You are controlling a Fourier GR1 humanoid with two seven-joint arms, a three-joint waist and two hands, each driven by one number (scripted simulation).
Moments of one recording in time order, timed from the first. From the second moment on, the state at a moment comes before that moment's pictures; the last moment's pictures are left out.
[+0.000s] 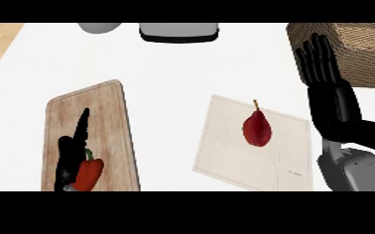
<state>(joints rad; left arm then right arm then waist) 0.07 0.28 -0.22 -1.42 0.10 0.42 0.08 -0.24 -0.34 0.16 -1.67 -0.31 -0.24 -0.13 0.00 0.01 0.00</state>
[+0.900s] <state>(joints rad) 0.03 0.34 -0.18 -1.45 0.25 0.18 0.19 -0.54 -0.25 0.47 -1.46 -0.02 -0.21 0.07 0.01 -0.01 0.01</state>
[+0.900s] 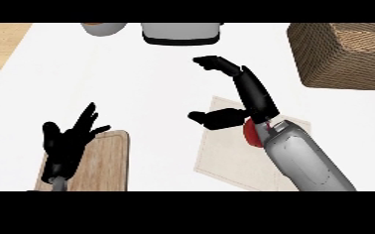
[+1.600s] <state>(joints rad) 0.07 0.35 -0.17 -1.48 0.25 0.19 0.21 -0.88 -0.72 0.44 -1.59 0.08 0.23 0.63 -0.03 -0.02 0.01</state>
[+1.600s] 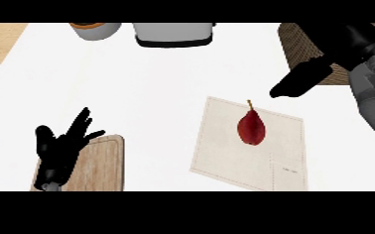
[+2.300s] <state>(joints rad) 0.08 0.35 -0.16 -1.49 0.25 0.16 0.21 -0.96 -0.95 0.36 -1.64 -0.33 0.68 0.85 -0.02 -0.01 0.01</state>
